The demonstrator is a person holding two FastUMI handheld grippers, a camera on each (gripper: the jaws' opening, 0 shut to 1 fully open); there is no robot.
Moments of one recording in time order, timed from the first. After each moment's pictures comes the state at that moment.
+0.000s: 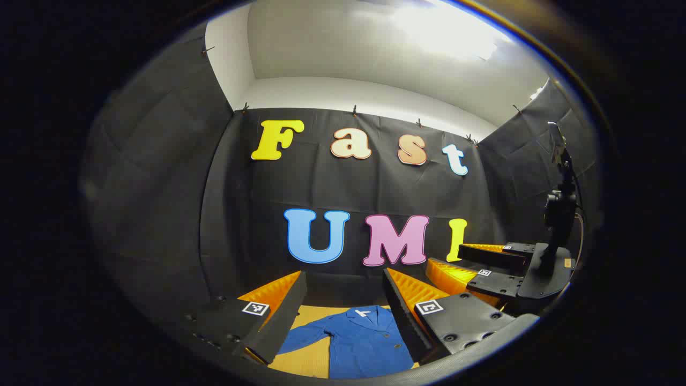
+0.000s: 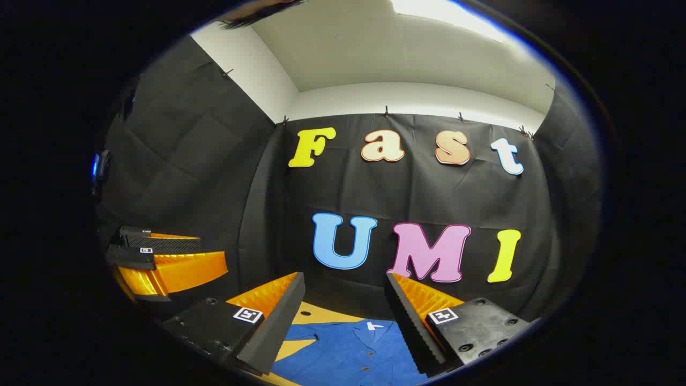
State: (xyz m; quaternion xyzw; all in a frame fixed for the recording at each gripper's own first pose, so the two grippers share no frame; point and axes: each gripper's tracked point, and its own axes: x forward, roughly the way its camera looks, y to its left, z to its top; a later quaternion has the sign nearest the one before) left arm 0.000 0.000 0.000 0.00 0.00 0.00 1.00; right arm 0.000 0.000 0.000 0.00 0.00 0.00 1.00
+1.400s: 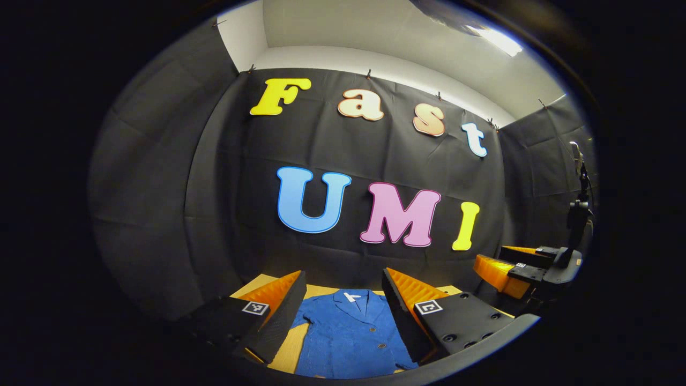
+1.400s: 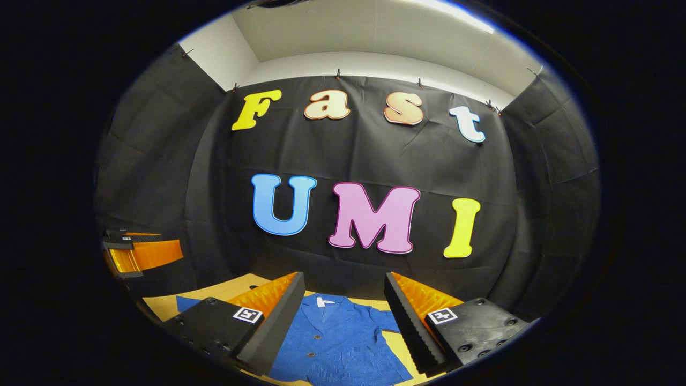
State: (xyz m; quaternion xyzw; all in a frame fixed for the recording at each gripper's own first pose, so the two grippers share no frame) left arm 0.103 -0.036 -0.064 -0.05 0.09 0.01 0.99; right arm 0.027 -0.146 -0.078 0.00 0.10 -0.10 0.99
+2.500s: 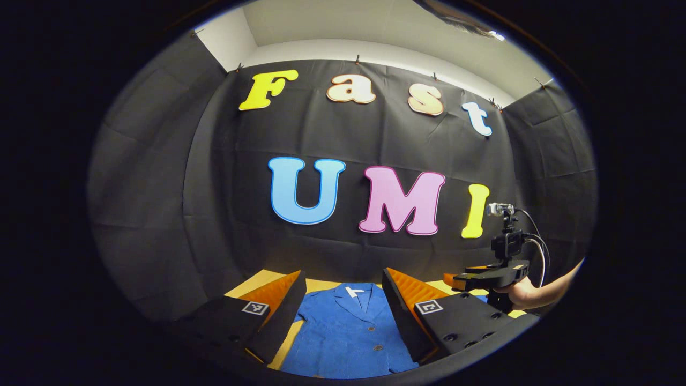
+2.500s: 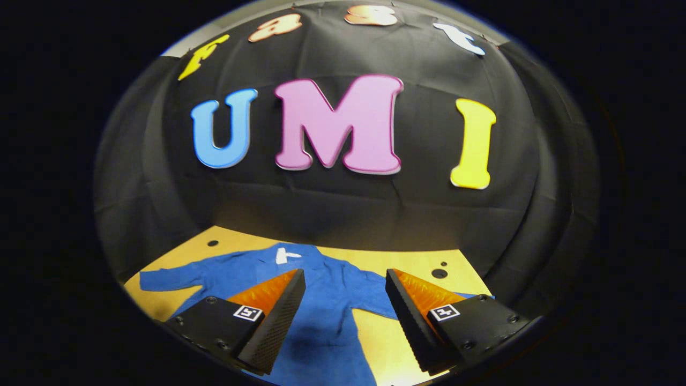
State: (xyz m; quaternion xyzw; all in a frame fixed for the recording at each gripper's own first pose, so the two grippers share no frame) left arm 0.152 -0.090 -0.095 -0.03 0.12 0.05 0.99; right arm 0.137 -0.333 -0.331 0.07 0.31 -0.12 0.94
